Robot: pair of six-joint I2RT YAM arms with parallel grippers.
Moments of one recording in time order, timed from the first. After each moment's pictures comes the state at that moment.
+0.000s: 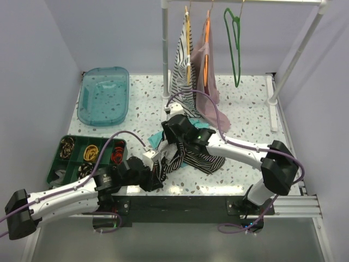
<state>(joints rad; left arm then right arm) -1.06 0.71 0.35 -0.30 0.14 -0.66 0.97 1.58 1.13 -0.22 0.45 0.31</state>
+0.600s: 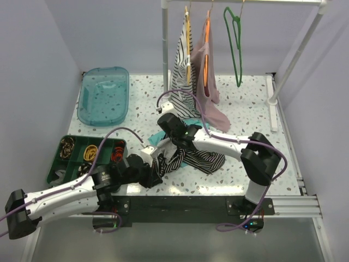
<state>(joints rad) -1.06 0.72 0.42 -0.37 0.06 -0.67 0.97 1.77 1.26 -0.26 0.60 0.21</state>
